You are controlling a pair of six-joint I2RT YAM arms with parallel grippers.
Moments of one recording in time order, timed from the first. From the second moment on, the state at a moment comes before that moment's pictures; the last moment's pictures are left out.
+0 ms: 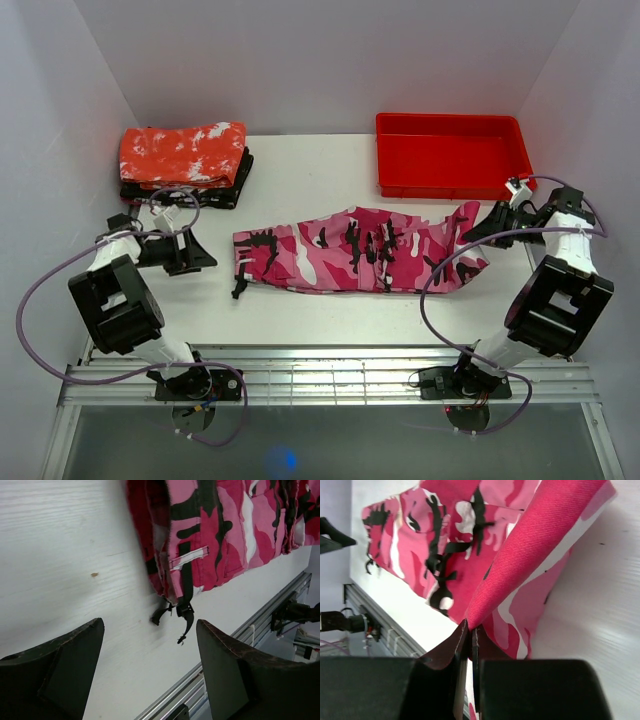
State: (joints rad) left arm 0.51 1.57 0.96 -0.80 0.89 0.40; right arm -0.50 1.54 1.14 -0.89 -1.00 -0.37
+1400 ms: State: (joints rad) left arm 0.27 1.87 0.89 -0.42 0.98 0.01; right arm 0.45 1.71 1.25 0.00 -0.85 0.53
